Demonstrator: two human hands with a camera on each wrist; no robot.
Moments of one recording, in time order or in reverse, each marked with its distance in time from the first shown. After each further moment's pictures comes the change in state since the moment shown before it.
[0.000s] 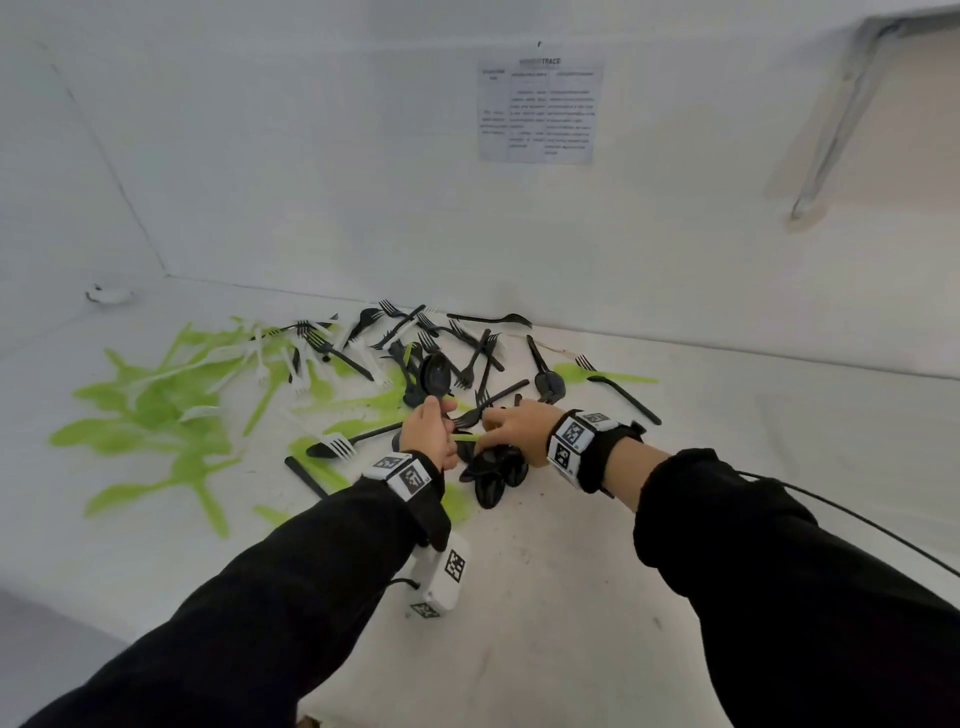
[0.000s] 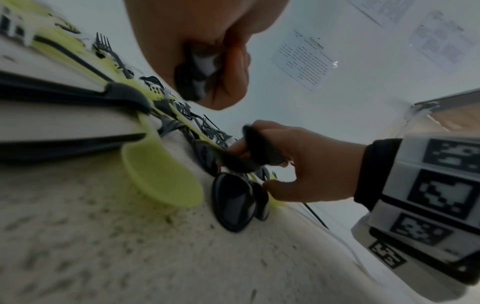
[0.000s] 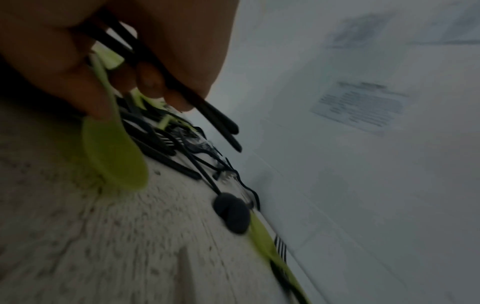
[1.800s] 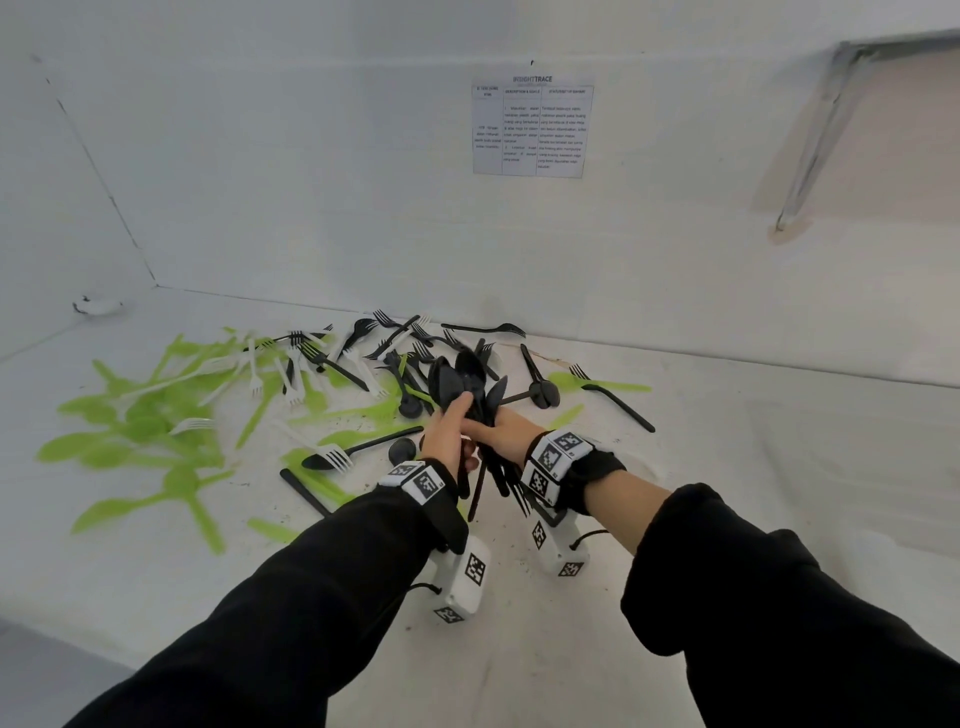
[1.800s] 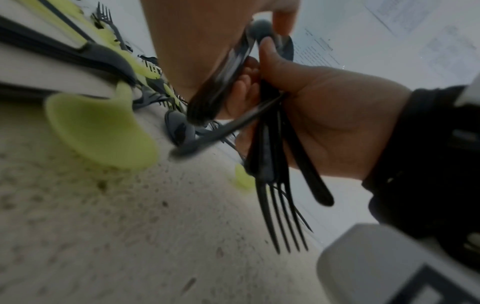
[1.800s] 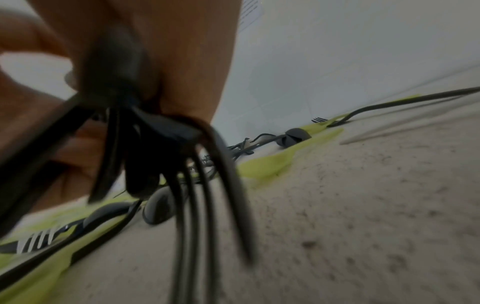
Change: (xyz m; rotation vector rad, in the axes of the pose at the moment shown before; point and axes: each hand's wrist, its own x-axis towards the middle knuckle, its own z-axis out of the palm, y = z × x) left_hand 0.008 -0.010 0.015 -0.021 -0.090 -0.035; right_hand 0.012 -0.026 -0.002 1.342 0.365 0.323
